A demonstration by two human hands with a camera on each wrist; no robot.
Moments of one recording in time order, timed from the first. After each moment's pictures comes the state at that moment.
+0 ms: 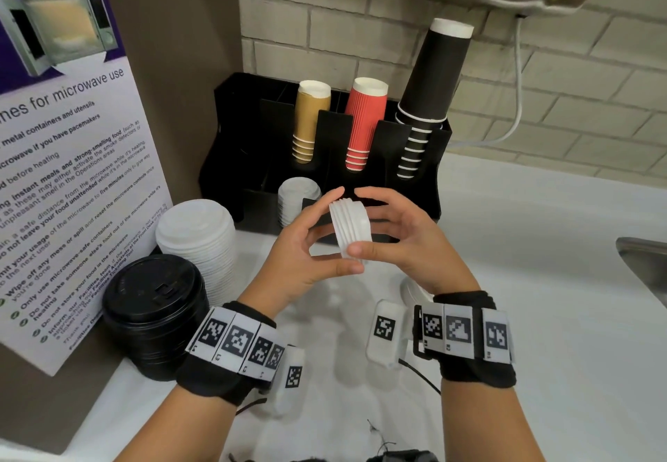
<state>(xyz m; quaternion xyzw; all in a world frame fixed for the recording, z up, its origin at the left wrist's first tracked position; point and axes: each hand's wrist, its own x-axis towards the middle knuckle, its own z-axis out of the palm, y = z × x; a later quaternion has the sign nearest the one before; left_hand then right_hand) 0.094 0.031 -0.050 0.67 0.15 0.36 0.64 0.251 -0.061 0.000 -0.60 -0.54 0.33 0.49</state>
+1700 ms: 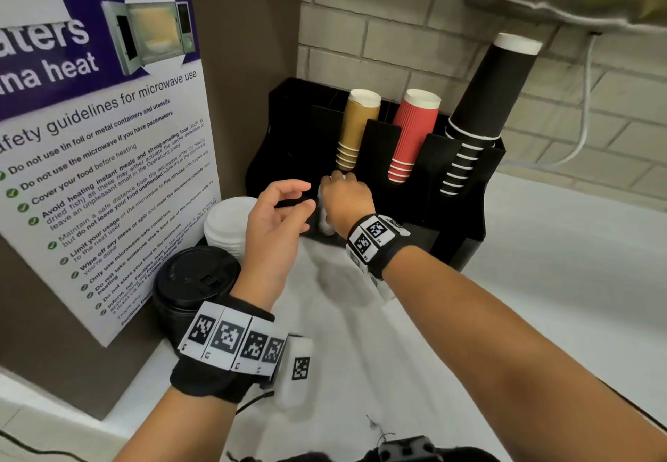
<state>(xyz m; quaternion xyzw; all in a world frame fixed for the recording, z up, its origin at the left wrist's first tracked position) 0.062 0.059 -0.036 0.52 0.31 0.58 0.54 0.205 0.119 -0.041 -0.73 -0.67 -0.14 -0.03</state>
